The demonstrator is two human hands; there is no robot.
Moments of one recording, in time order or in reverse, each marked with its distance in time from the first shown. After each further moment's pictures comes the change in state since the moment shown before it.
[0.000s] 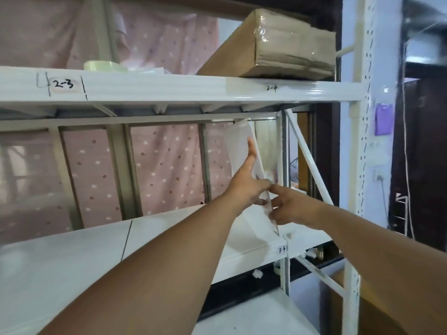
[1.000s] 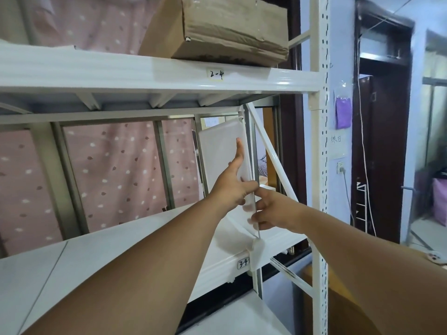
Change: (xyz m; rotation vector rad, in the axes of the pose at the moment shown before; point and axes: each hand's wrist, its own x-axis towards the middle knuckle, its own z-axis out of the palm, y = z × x) left_hand 0.073 -0.027 0.068 0.132 -0.049 0.036; right_hand 0.018 0.055 -0.058 0.056 0.100 0.071
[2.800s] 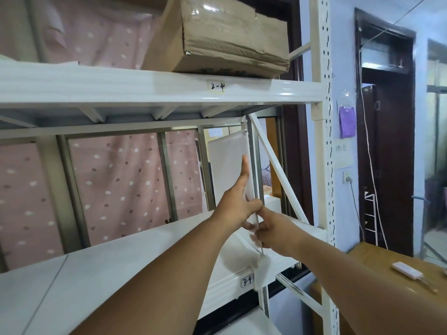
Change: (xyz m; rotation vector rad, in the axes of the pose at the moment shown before) left_hand 0.000 -0.006 0.009 0.129 -0.047 -0.045; right_hand 0.021 0.037 0.014 -0.110 0.088 -0.121
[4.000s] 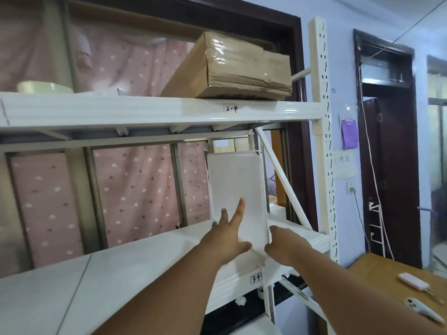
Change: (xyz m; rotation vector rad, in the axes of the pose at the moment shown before) left_hand -0.059 -0.046 -0.028 0.748 -0.127 -0.064; right_hand -0.030 -0.017 0.015 -0.639 0.107 0.281
